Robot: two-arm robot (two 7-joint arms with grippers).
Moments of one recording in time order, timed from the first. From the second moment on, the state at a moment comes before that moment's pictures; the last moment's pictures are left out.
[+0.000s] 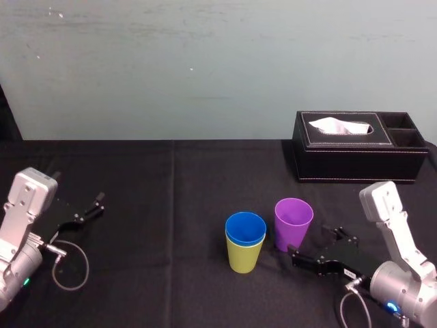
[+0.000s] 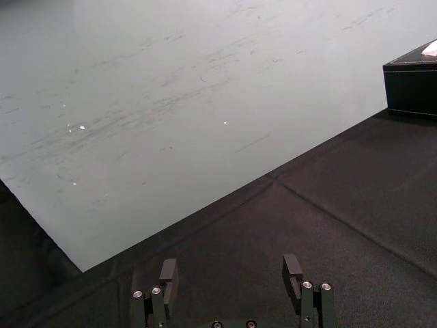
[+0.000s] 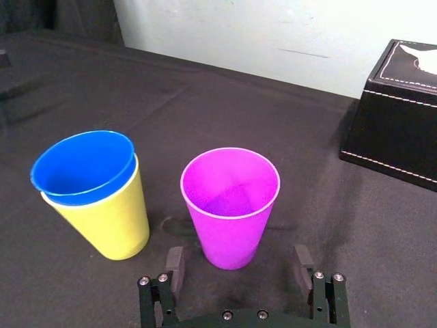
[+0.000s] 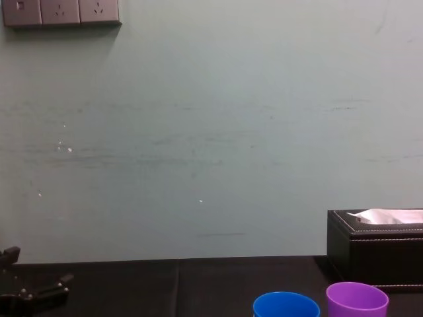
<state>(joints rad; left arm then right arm) -0.20 0.60 0.45 -1.41 -0.25 -0.12 0.03 0.09 0.48 -0.28 -1.54 0.33 0.25 0.34</state>
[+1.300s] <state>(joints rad) -0.20 0.60 0.45 -1.41 -0.25 -0.12 0.03 0.19 0.41 -0.31 -1.42 0.32 0.24 0.36</state>
